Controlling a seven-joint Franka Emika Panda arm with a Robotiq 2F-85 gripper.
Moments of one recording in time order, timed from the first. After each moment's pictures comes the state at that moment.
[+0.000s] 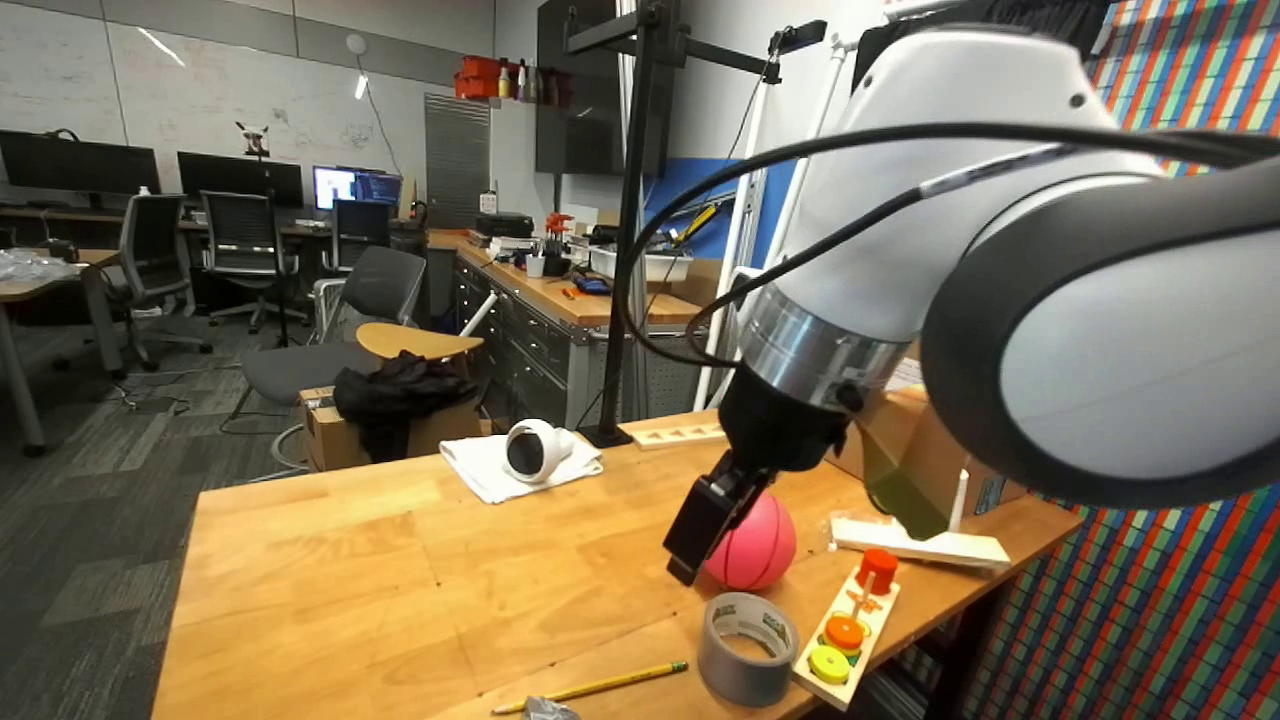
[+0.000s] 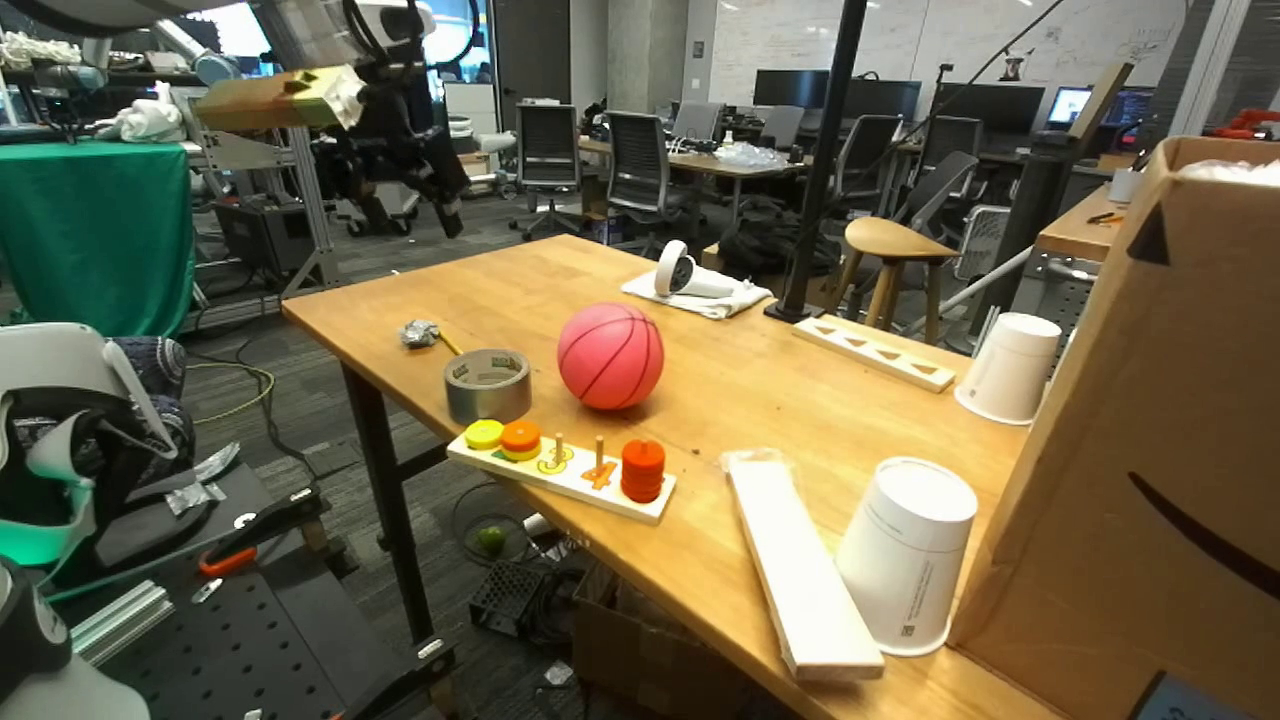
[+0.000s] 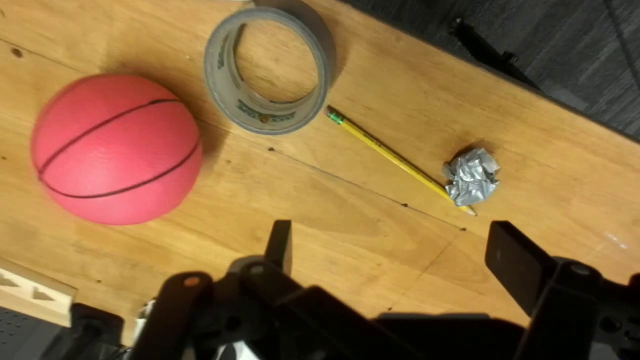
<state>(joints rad) 0.24 -0.51 0.26 -2.79 -0.03 2.59 0.05</state>
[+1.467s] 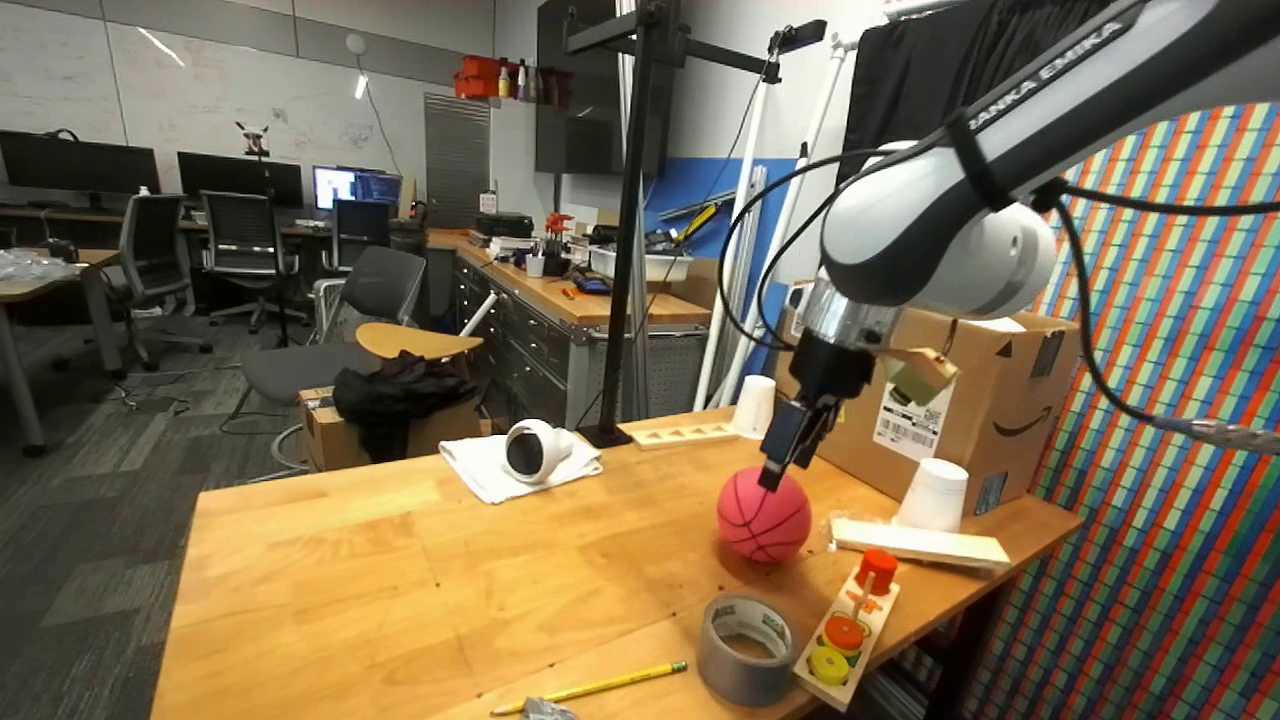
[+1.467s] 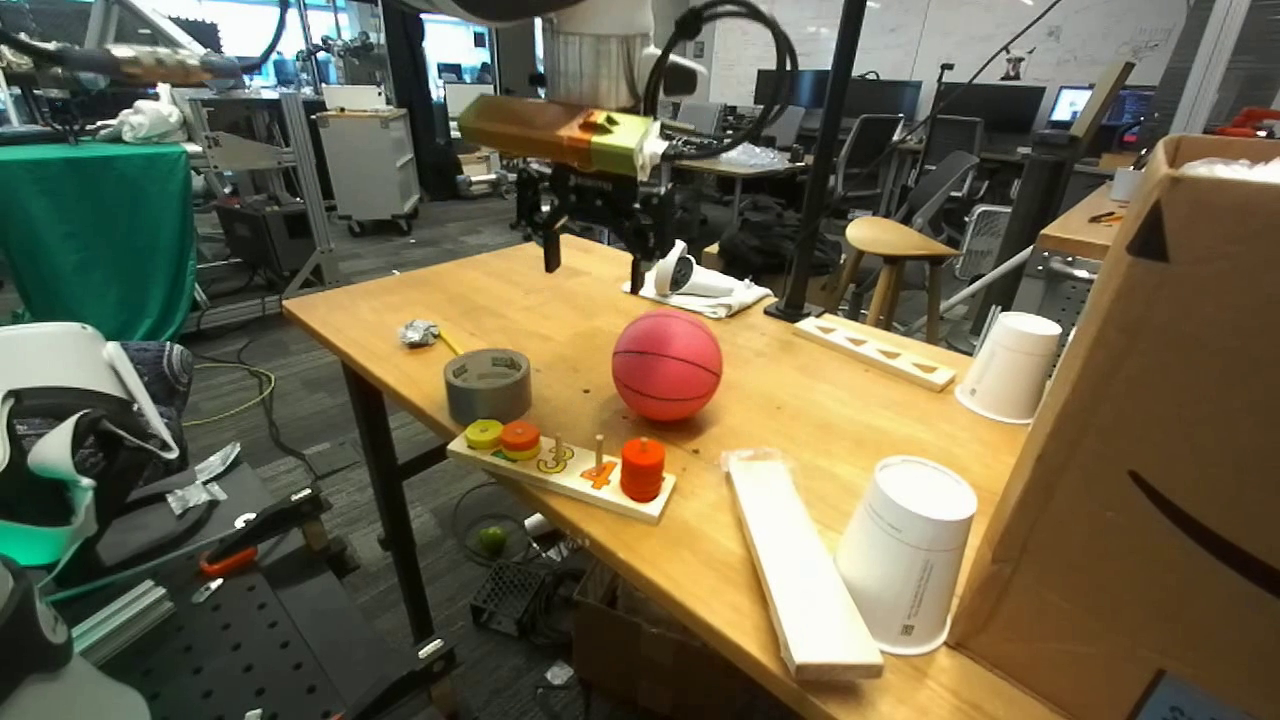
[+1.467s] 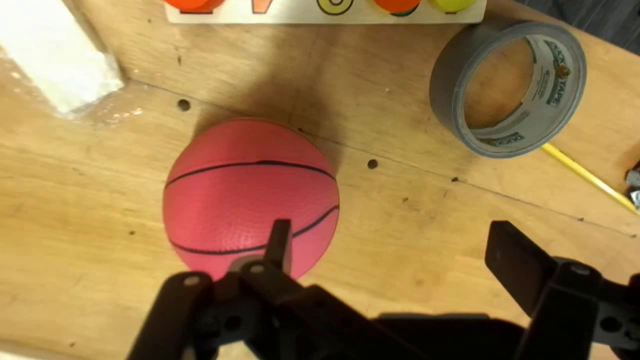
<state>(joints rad) 0.01 -0.23 -0.06 -2.53 0.14 2.42 -0.52</state>
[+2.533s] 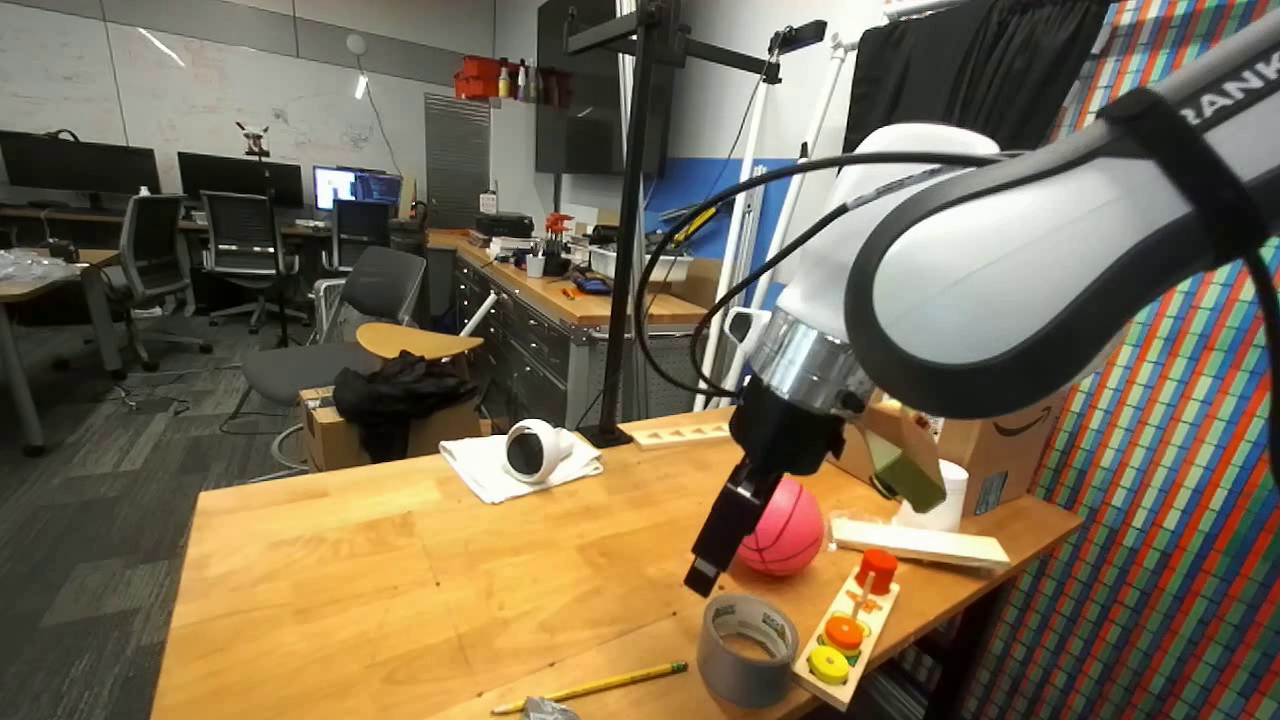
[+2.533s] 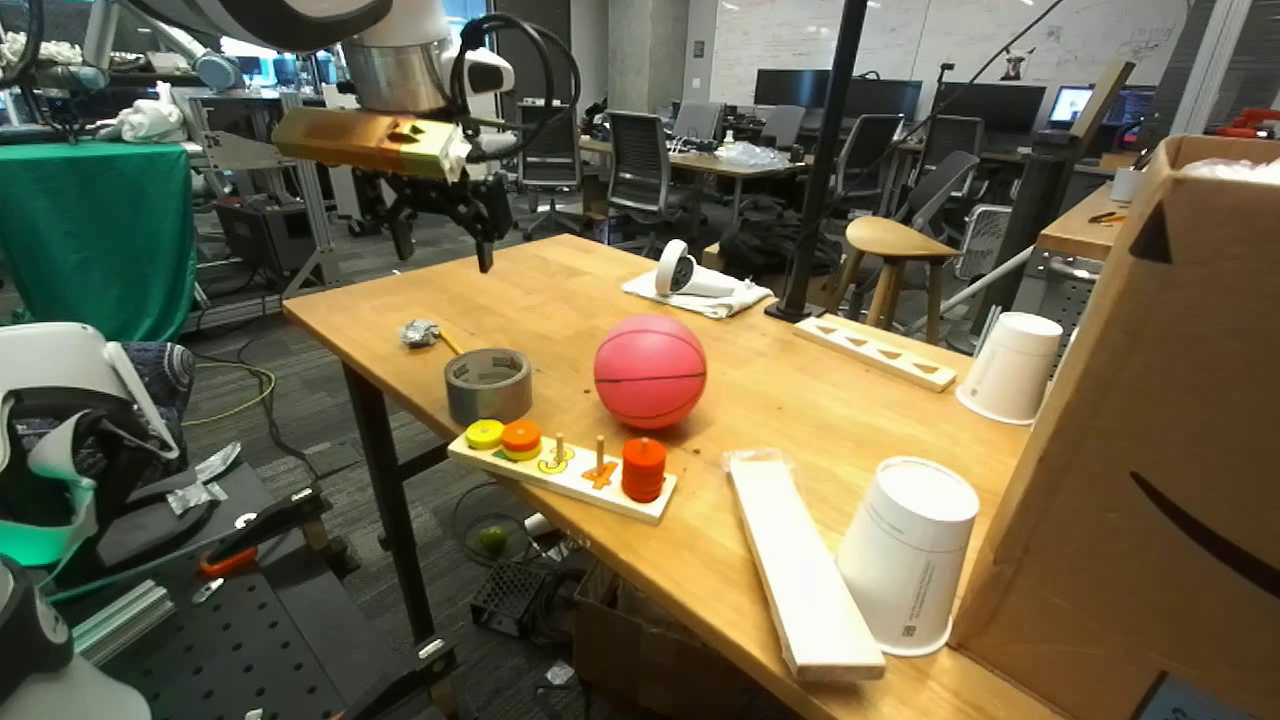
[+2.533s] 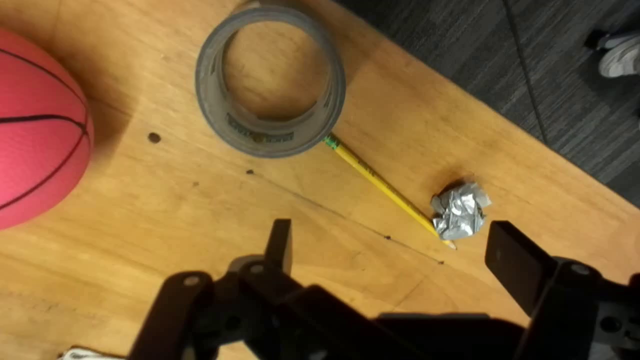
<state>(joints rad) 0.33 -0.40 0.01 -2.76 0.17 2.60 -0.37</state>
